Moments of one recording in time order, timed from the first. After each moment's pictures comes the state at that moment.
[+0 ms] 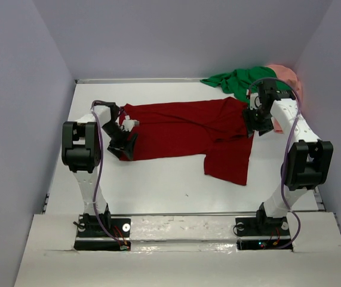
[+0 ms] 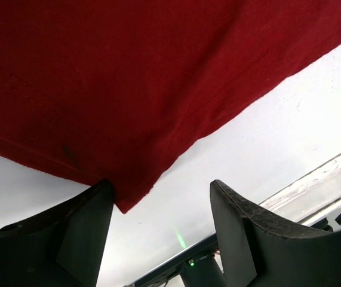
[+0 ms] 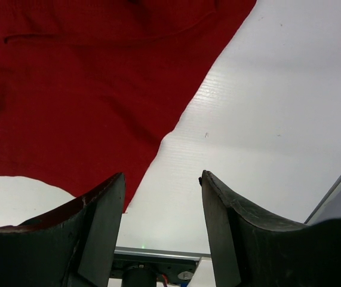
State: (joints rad) left arm -0.05 2.00 1.41 -1.13 0.39 0.38; right arm 0.01 1.72 1.53 -1.10 -0.02 -0.15
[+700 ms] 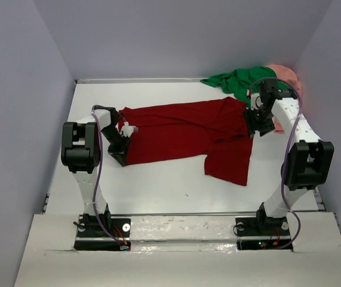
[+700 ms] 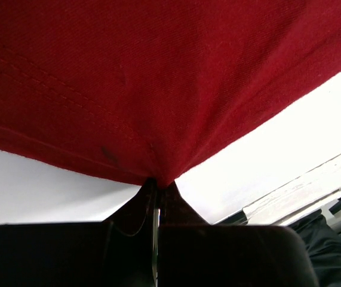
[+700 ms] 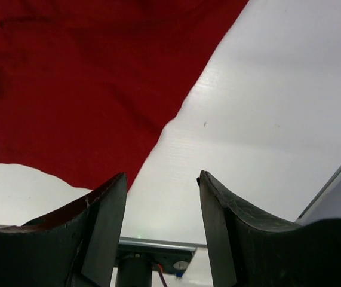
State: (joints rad) left arm -0.05 2.00 1.33 -1.12 0.35 0.37; right arm 0.01 1.72 1.57 -1.14 -0.03 -0.17
